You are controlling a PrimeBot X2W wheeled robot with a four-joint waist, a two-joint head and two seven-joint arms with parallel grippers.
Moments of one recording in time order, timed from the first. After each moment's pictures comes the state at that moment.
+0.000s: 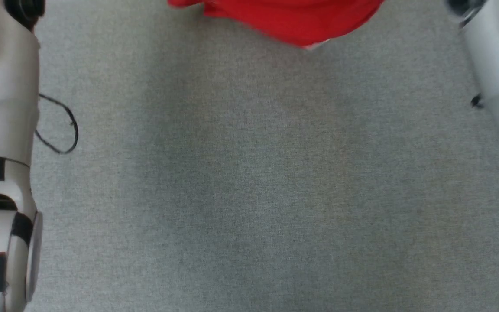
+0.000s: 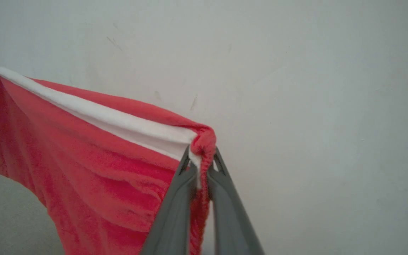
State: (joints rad) left arm -1.38 0.30 -0.25 0.94 -0.38 -0.02 -0.16; right arm -1.40 -0.16 0.43 0.85 0.37 0.13 -0.06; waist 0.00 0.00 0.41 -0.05
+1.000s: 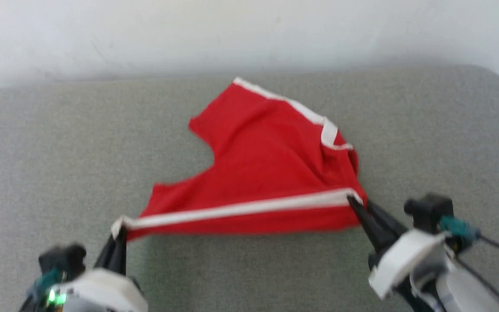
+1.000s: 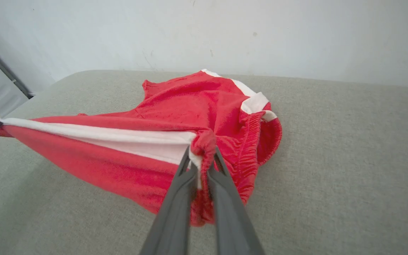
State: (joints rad) left arm 0.02 0.29 -0.15 0.03 -0.51 0.16 0.00; right arm -0.22 -0.28 0.38 0.22 0.48 0.13 -0.04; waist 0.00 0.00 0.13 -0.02
